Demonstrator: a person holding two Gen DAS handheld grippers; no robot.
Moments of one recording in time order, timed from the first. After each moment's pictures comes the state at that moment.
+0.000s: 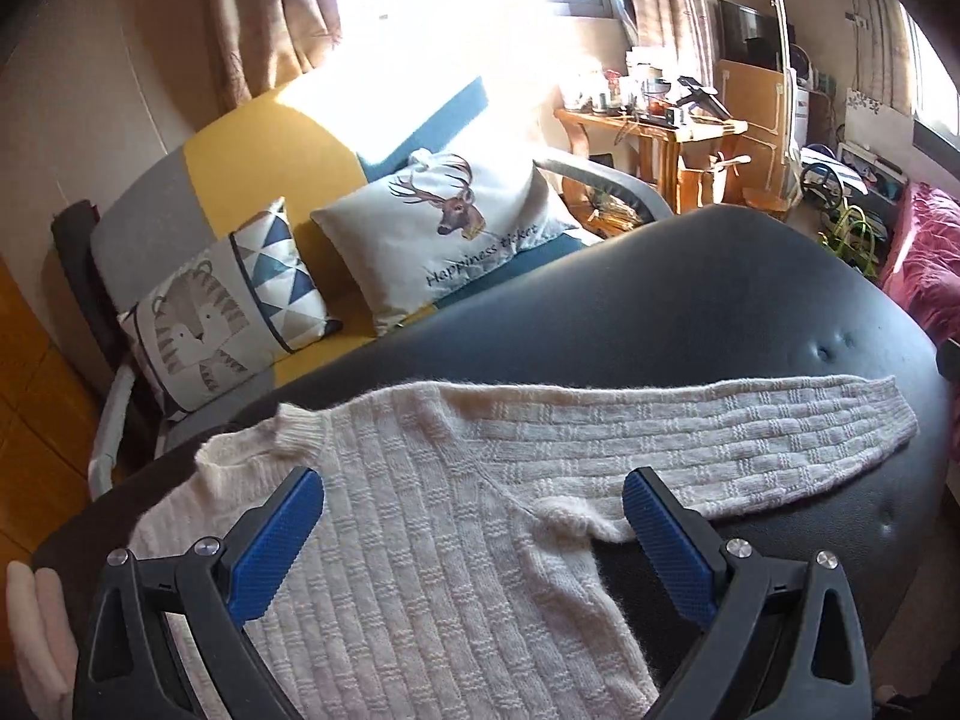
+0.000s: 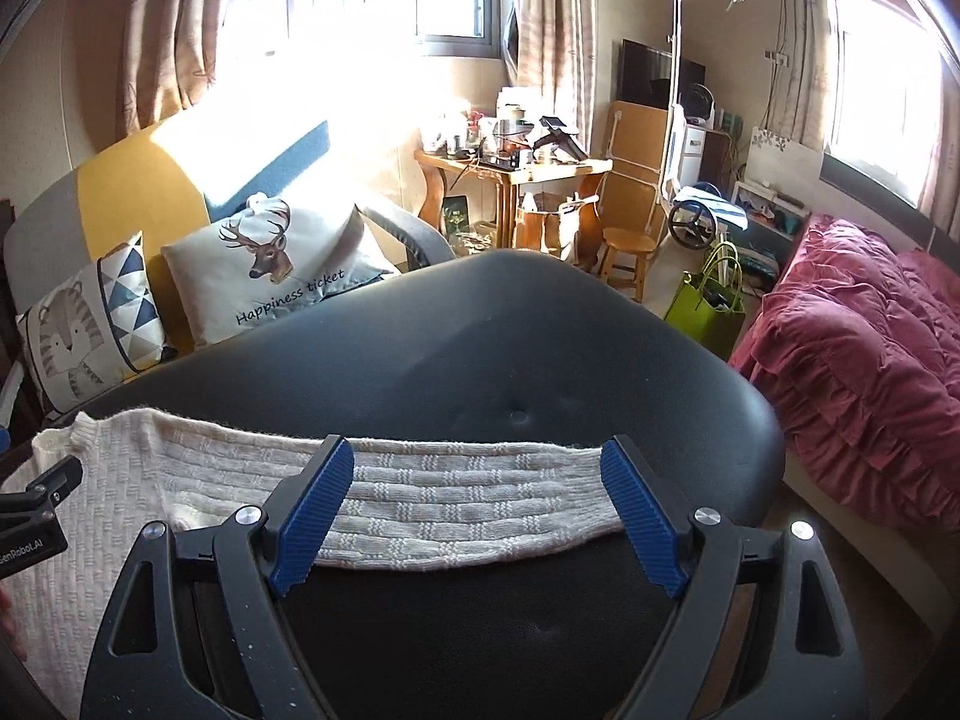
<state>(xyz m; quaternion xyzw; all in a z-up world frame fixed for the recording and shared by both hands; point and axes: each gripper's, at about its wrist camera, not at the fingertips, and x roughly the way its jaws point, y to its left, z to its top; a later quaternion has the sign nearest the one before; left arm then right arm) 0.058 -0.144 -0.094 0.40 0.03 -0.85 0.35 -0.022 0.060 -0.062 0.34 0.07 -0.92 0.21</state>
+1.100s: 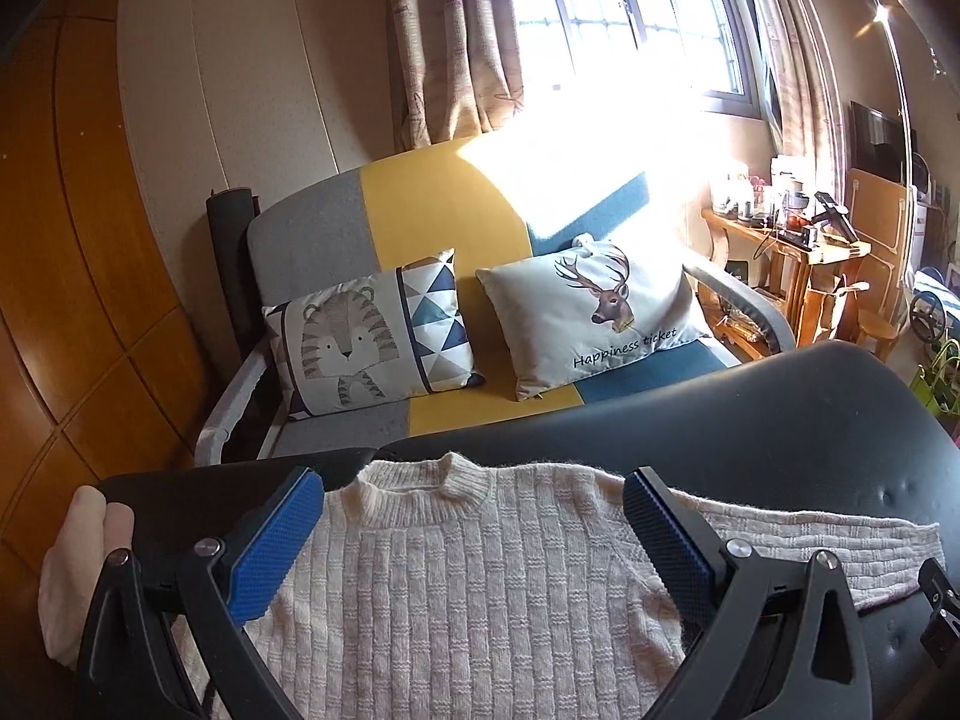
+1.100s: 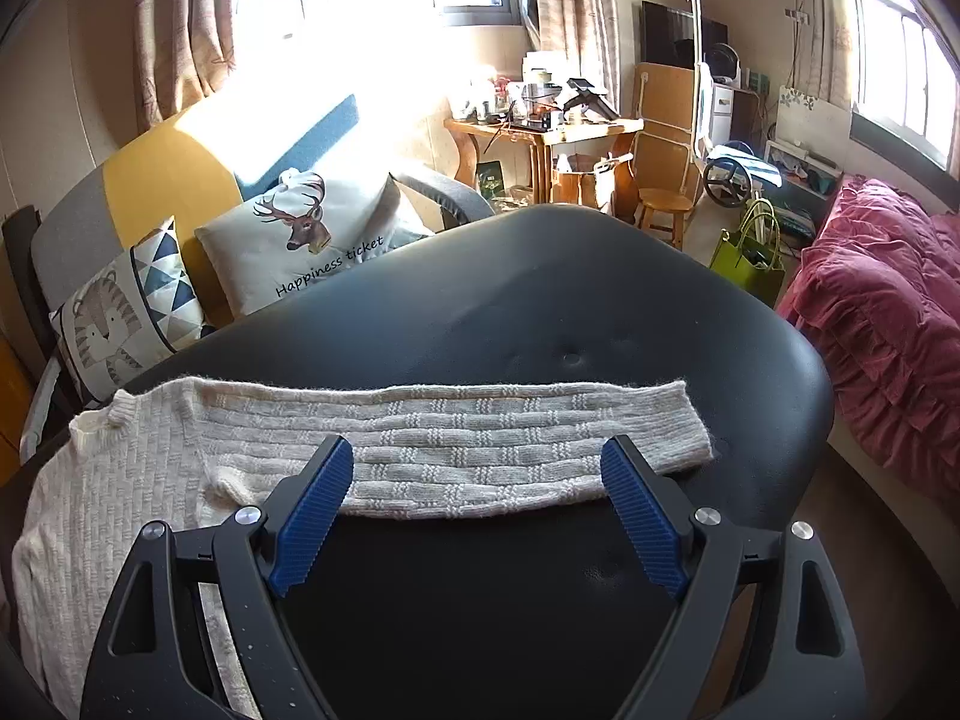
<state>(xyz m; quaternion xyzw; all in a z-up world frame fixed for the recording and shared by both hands) 0.119 -0.163 -0.025 0.30 0.06 -0.82 0.49 -0.006 0.058 -0.086 0.38 0.04 -0.89 0.24</state>
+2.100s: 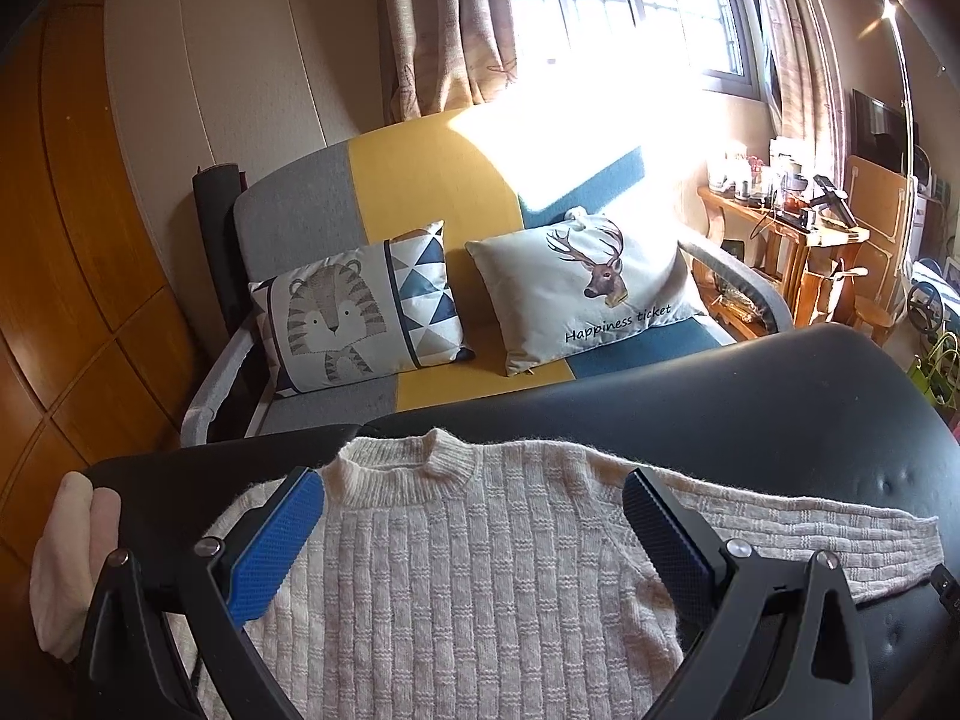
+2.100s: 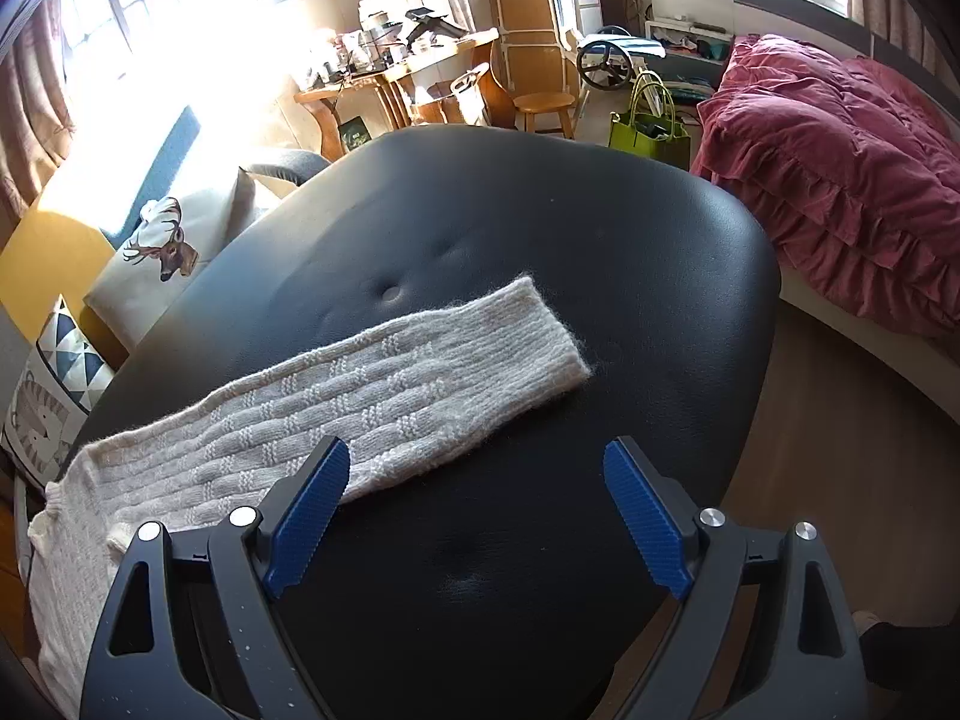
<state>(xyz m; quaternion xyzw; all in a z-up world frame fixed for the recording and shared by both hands) 0.108 -0.172 -0.042 0.32 0.07 -0.82 0.47 -0.077 0.137 -0.158 0.47 -0.05 -0.87 0.12</state>
